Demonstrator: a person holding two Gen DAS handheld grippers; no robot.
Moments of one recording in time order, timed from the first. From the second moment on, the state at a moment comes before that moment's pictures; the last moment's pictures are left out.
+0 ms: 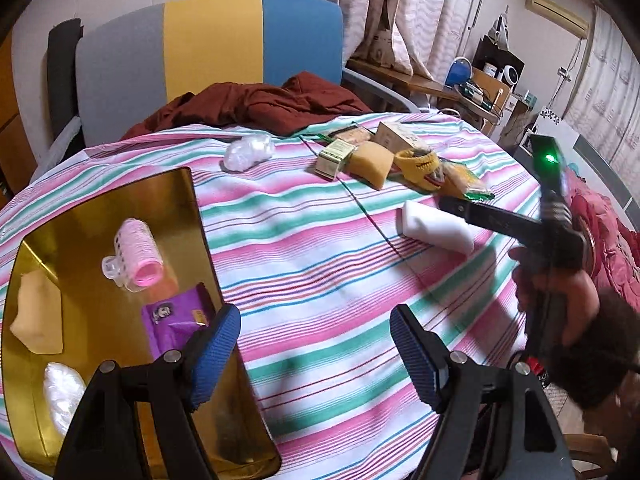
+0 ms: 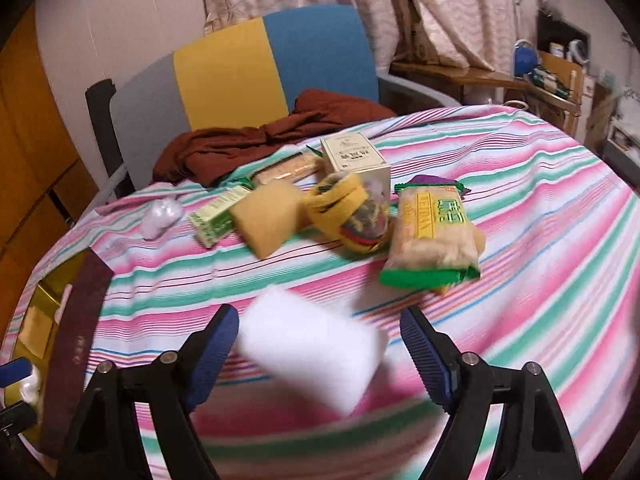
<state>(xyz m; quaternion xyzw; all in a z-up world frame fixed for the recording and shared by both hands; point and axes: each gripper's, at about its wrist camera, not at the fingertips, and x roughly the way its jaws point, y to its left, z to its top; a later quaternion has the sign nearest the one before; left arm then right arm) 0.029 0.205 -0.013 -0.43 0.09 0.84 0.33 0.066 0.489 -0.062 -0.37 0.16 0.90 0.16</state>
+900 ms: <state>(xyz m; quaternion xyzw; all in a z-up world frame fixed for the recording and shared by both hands) 0.034 0.219 -0.021 -0.44 0.09 0.83 0.32 0.059 0.531 -0.038 -0.33 0.14 0.89 0.28</state>
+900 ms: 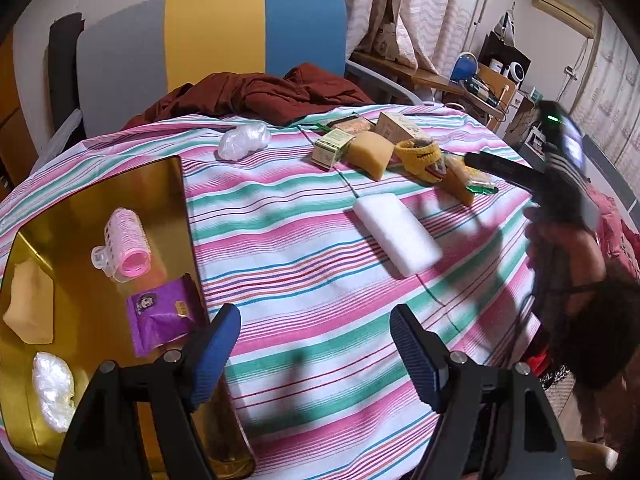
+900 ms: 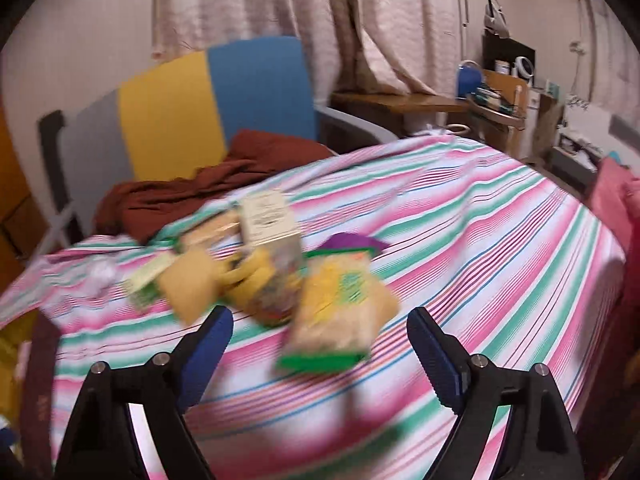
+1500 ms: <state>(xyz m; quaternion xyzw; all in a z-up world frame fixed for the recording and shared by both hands) 0.020 0.283 -0.035 -0.46 0.09 0.81 0.35 0.095 0.515 -0.091 -0.33 0.15 0.90 0.24</state>
